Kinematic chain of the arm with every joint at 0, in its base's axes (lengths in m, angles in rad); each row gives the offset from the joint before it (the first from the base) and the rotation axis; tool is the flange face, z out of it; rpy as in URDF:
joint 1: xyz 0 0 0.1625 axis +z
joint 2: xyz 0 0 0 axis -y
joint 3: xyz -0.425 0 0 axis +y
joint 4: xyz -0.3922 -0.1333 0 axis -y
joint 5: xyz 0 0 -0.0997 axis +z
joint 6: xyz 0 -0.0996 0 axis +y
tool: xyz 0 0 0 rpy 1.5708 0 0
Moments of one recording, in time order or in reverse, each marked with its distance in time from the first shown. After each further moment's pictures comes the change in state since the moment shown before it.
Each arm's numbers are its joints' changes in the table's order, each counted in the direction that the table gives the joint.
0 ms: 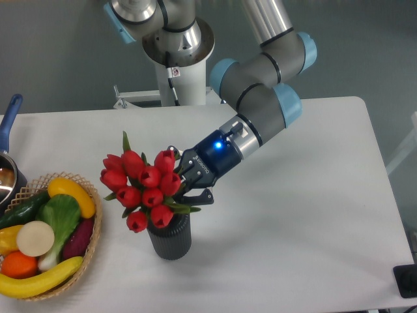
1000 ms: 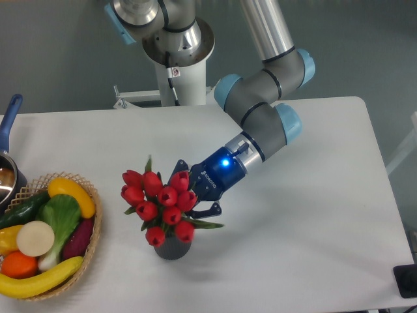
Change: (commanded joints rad) arm 0.029 -0.040 0.040 0.000 0.000 -0.032
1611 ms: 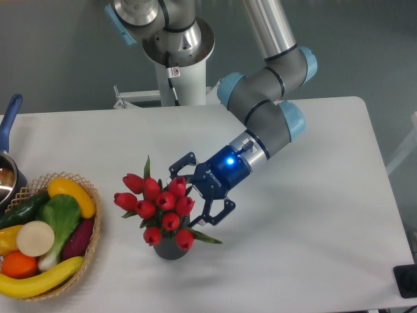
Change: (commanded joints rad) arm 0.011 0.018 -0.003 0.000 -0.018 -0.002
